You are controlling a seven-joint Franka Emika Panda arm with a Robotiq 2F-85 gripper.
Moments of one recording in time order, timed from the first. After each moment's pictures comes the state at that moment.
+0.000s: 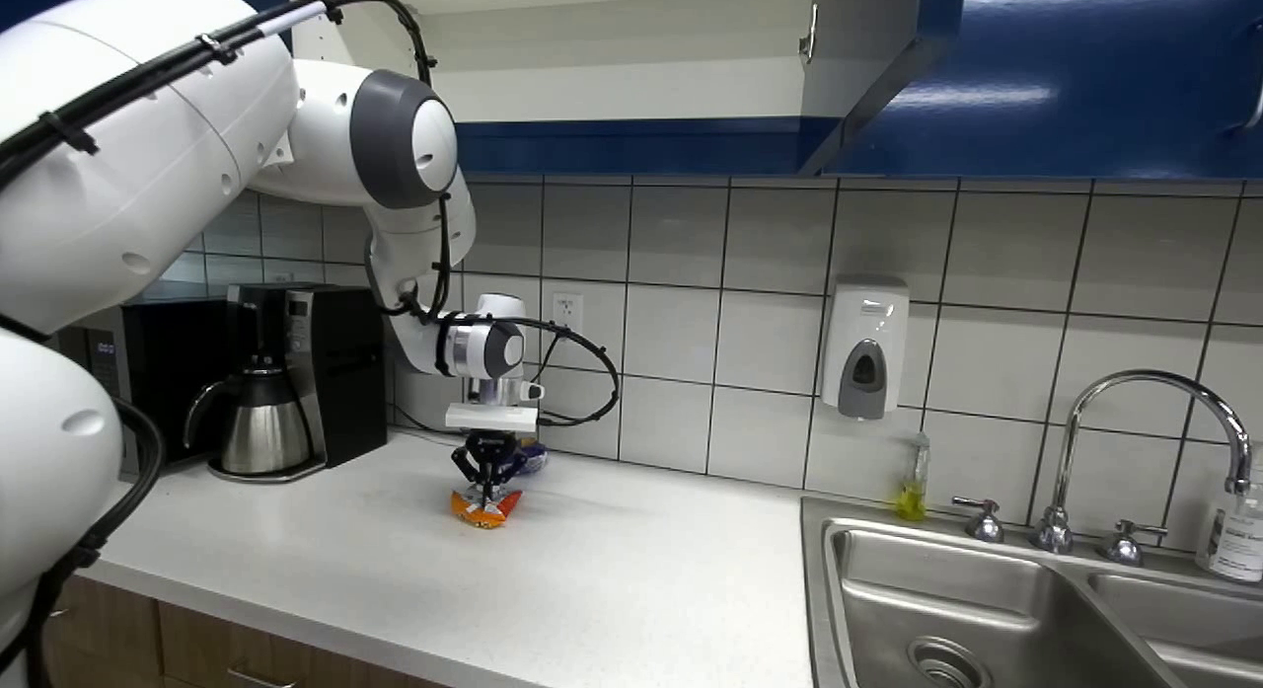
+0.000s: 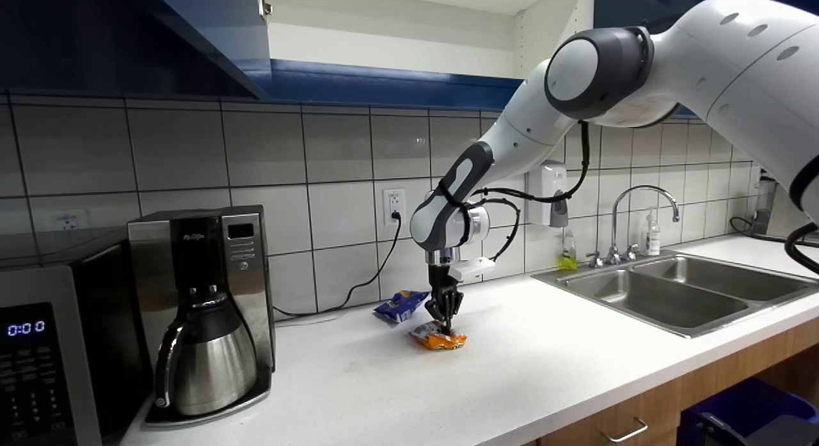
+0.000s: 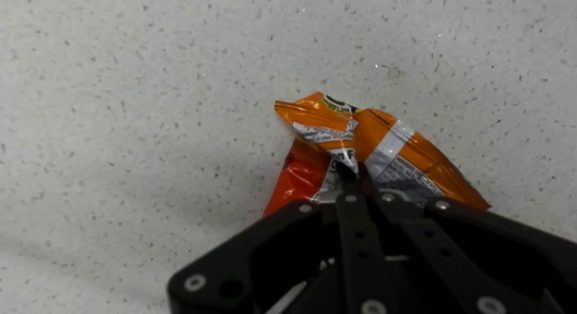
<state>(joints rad) 0.05 0.77 0.09 -1.63 -0.06 2.33 -0.31</state>
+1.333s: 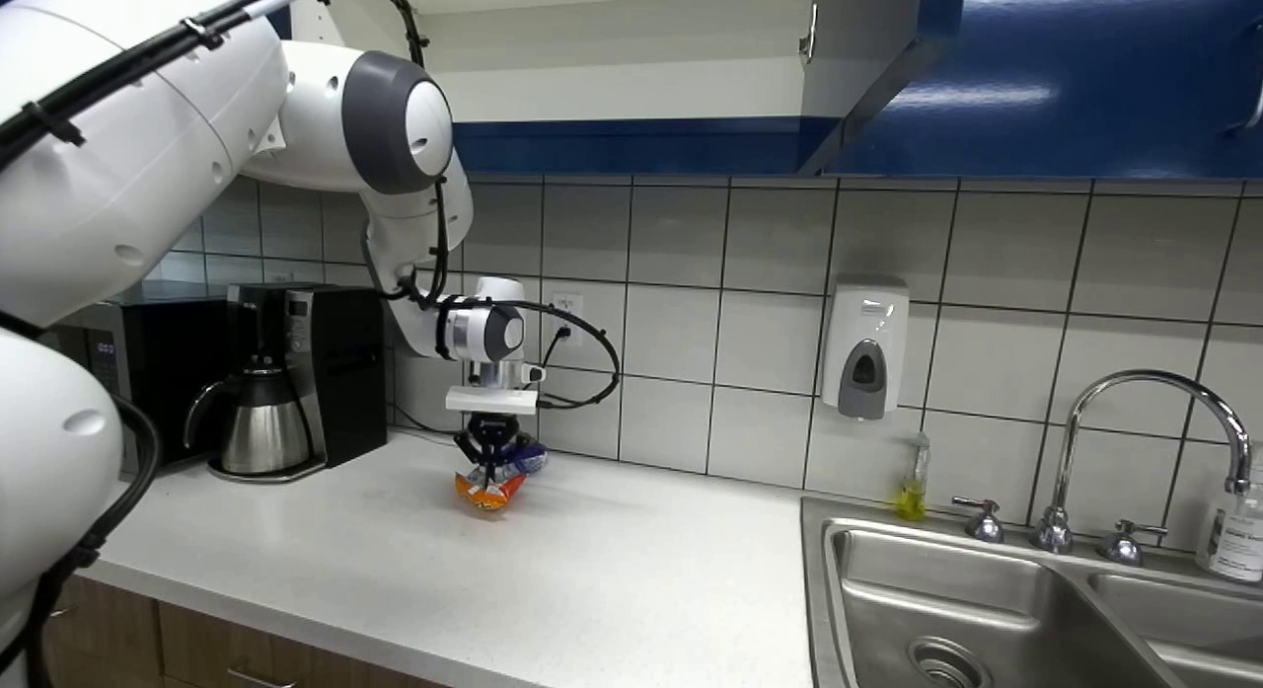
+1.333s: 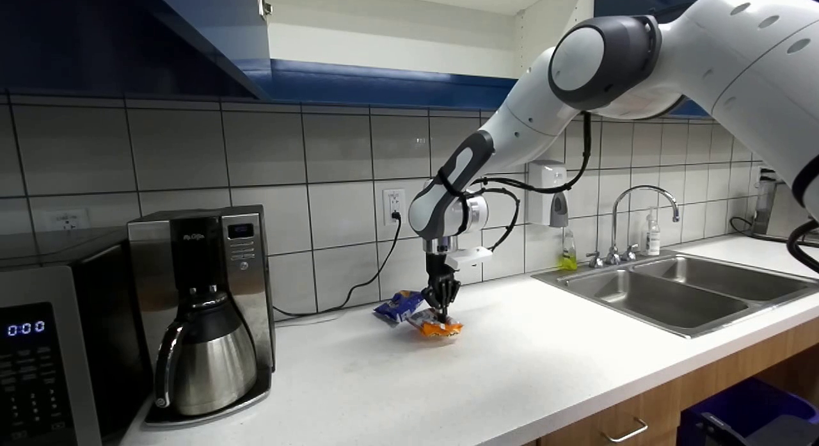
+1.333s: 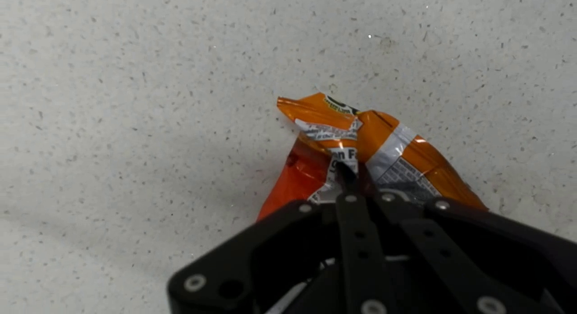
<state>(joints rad) 0.06 0.73 0.09 -1.63 -0.06 2.33 -0.28</state>
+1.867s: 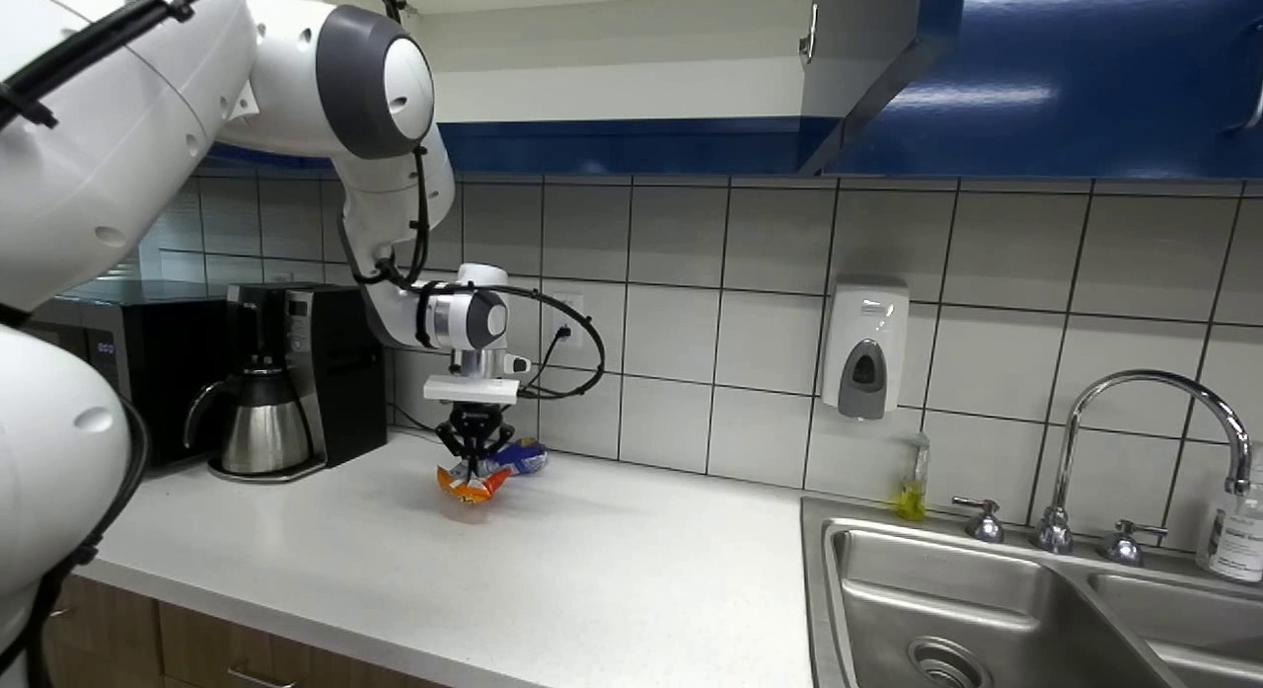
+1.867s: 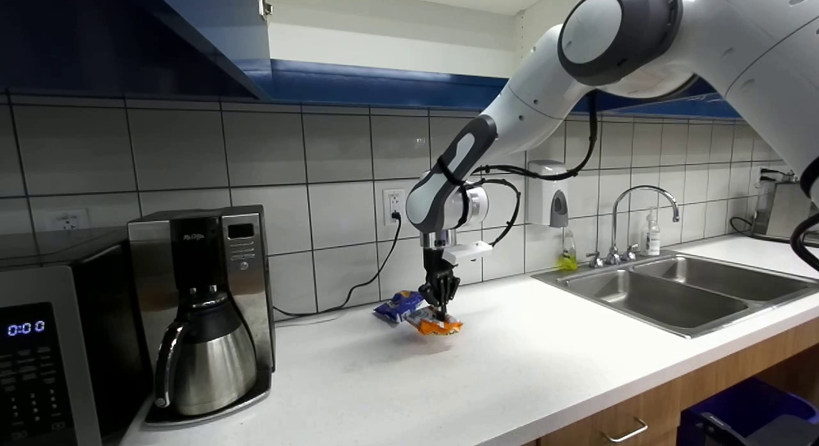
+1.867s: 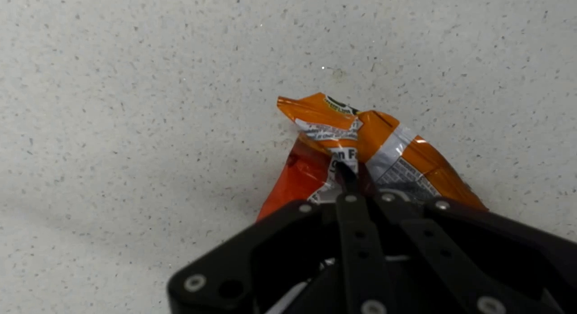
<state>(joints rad) 0.08 0.64 0.09 -1.74 -0.06 2.33 -0.24</state>
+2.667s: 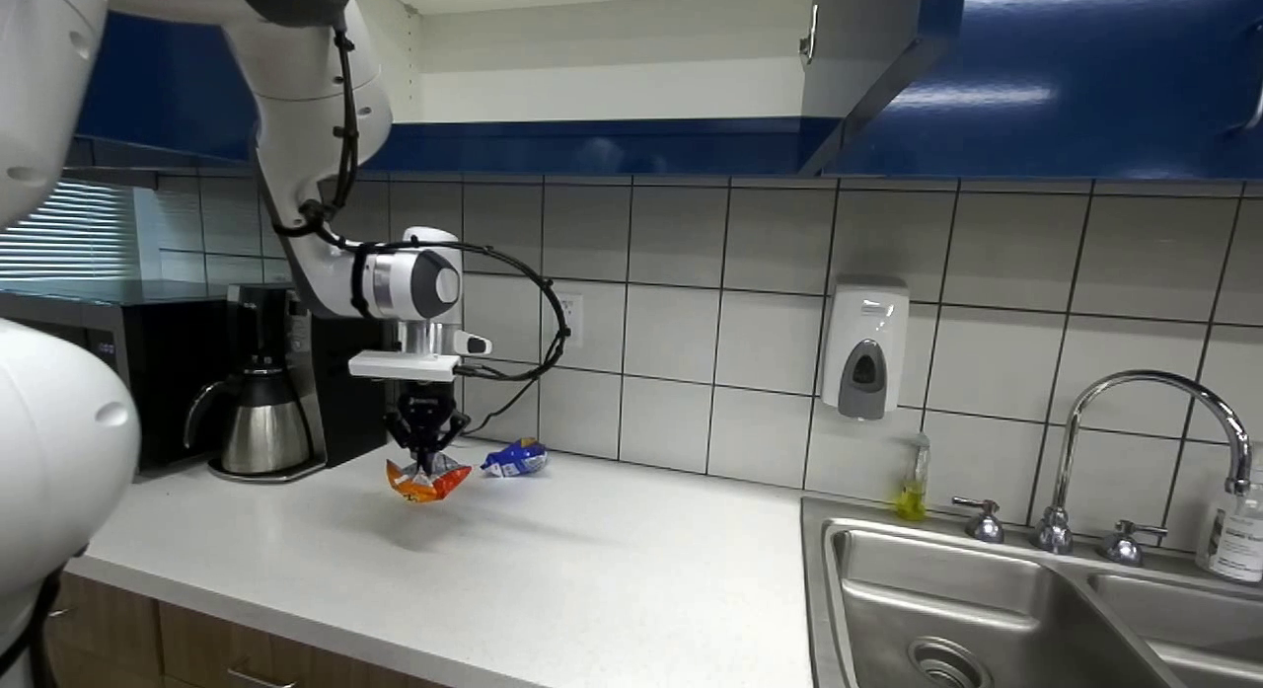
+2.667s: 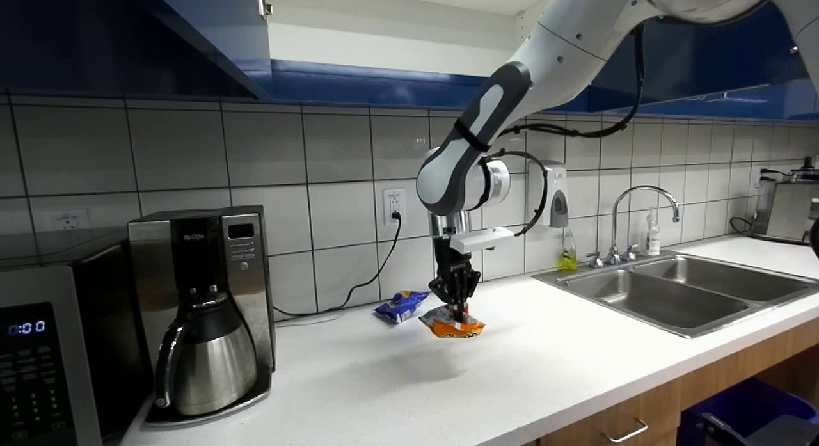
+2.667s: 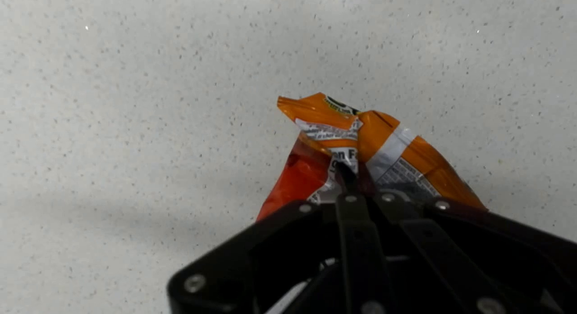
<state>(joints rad) 0.14 0.32 0.10 -2.10 -0.06 2.33 -0.01</state>
